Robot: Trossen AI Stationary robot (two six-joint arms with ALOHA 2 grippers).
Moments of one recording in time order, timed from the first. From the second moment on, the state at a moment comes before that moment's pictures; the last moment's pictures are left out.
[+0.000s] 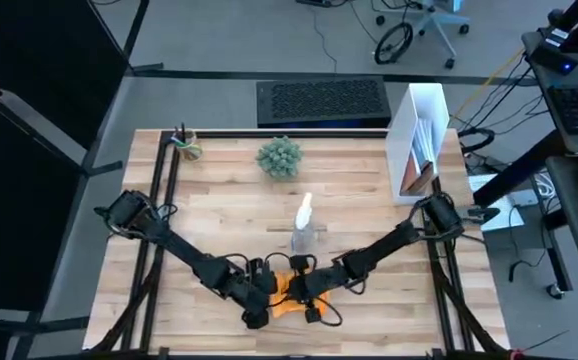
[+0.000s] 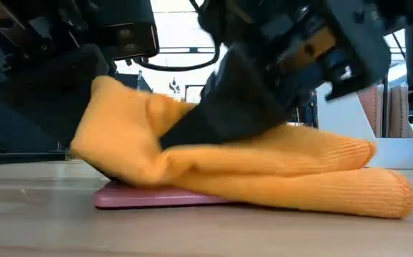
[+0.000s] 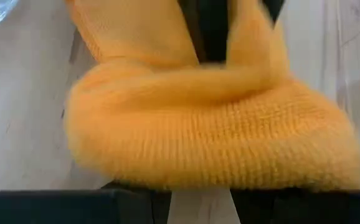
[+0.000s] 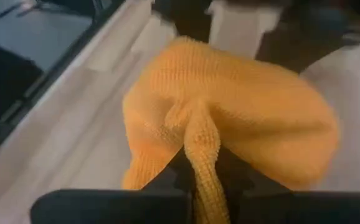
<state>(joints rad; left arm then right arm) -0.55 1.88 1.03 -0.14 -0.22 -0.64 0.42 2.10 1.11 0.38 0.05 0.17</state>
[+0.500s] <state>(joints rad) -0.55 1.92 1.03 -0.13 -0.23 -0.65 0.43 2.02 1.12 0.06 0.02 0.26</state>
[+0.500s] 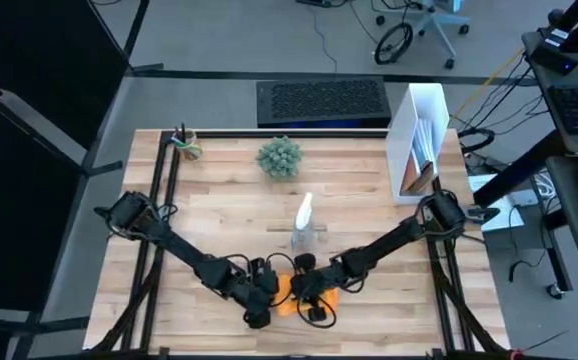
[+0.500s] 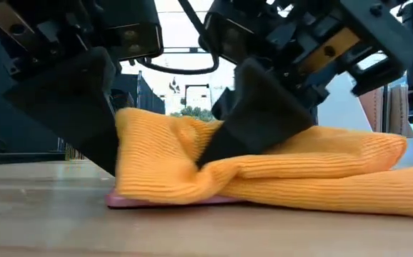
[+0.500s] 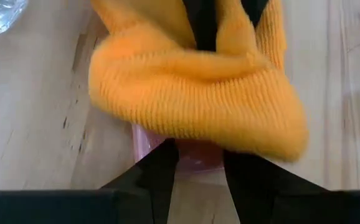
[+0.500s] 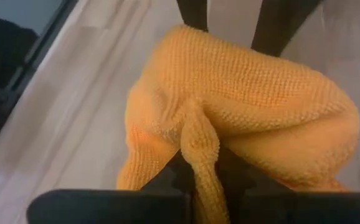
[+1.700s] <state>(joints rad) -0.49 1.83 1.00 -0.31 -0.32 -0.64 0.57 1.94 1.11 -0.28 0.13 0.52</state>
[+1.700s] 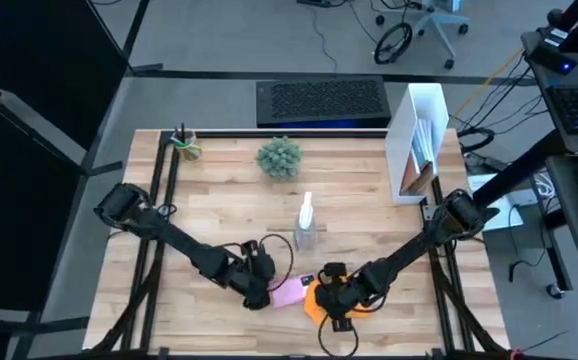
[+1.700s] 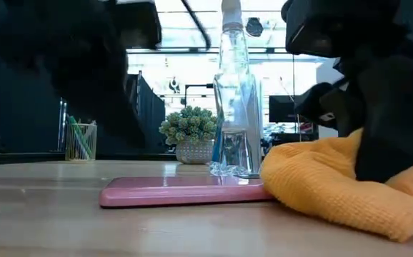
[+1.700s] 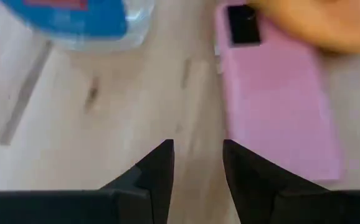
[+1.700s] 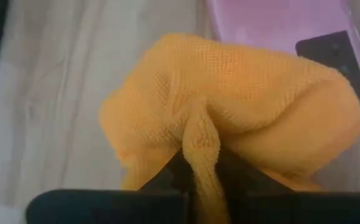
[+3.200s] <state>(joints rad) -0.42 1.95 1.02 0.10 -0.29 -0.38 0.56 1.92 1.17 -0.02 0.28 0.09</state>
